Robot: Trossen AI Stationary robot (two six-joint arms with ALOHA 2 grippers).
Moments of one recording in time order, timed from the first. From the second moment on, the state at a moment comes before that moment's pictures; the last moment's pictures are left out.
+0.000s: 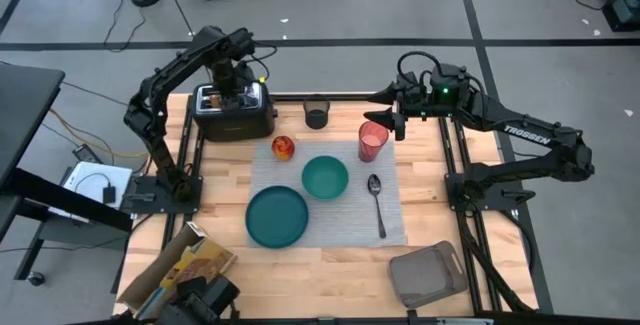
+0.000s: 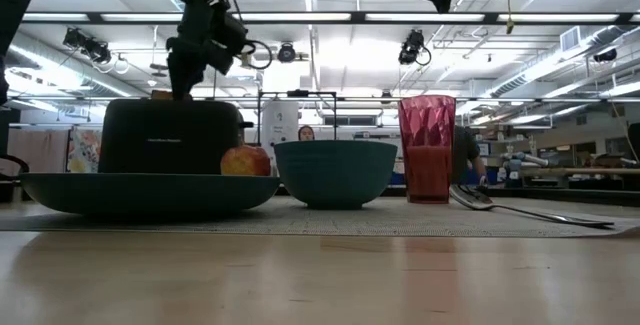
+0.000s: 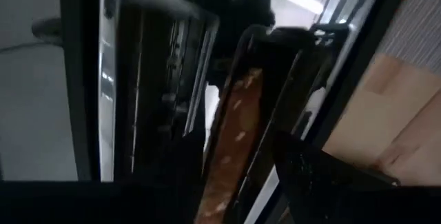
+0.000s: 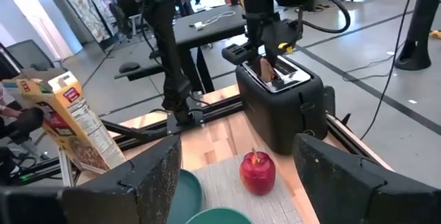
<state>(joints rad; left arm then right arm) 0.93 1.78 1.71 -1.57 -0.13 0.61 -0.43 1.03 1.04 -0.19 -0.31 0.21</state>
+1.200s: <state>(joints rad) 0.85 1.50 1.70 -1.57 -0.17 0.52 -0.42 1.03 1.04 -0.20 -0.33 0.21</state>
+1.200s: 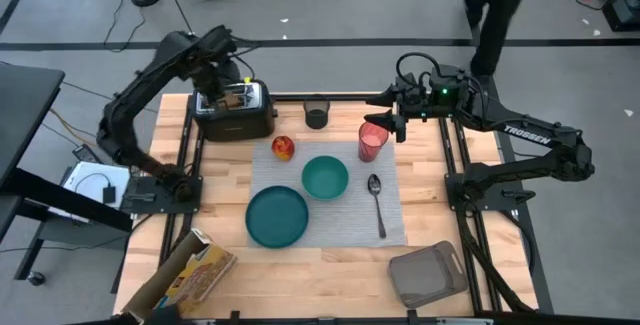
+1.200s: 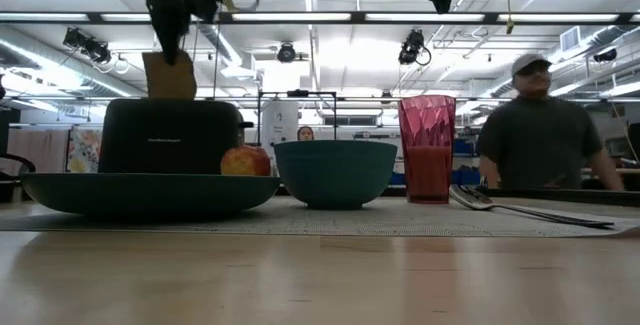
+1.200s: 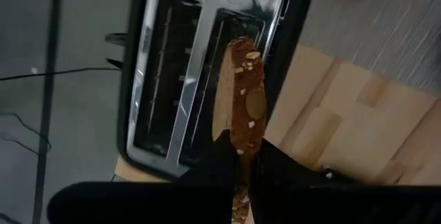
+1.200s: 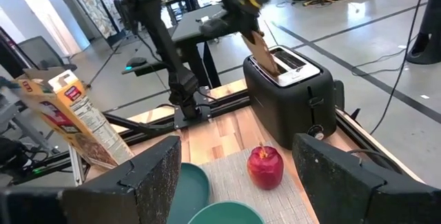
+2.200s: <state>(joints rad) 0.65 1.09 1.21 -1.27 0.78 0.24 0.15 1.24 1.04 0.11 0.42 0.58</state>
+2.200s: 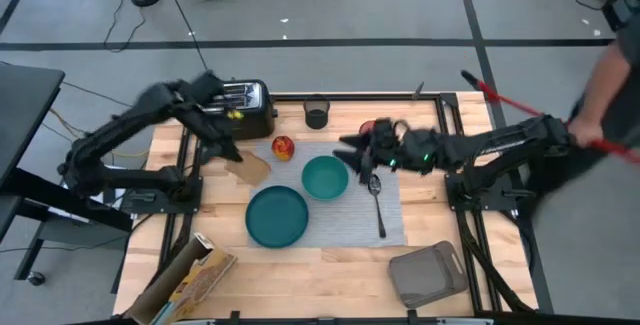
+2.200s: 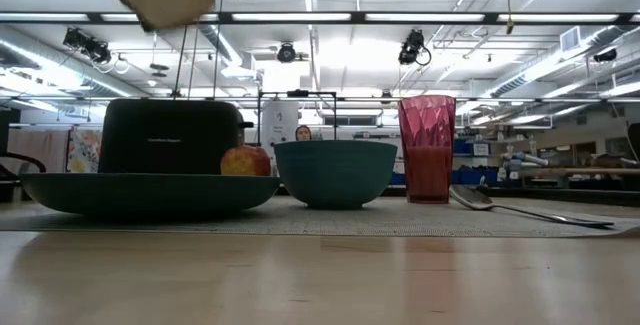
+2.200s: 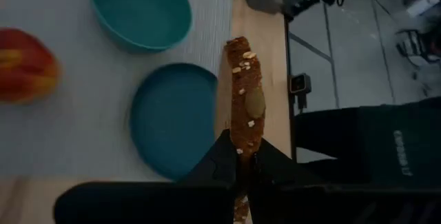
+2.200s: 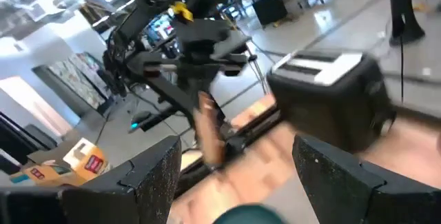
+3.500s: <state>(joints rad) 0.20 1.35 0.58 -0.27 0.58 -0.30 0.13 1.59 1.31 -0.05 0.21 0.50</state>
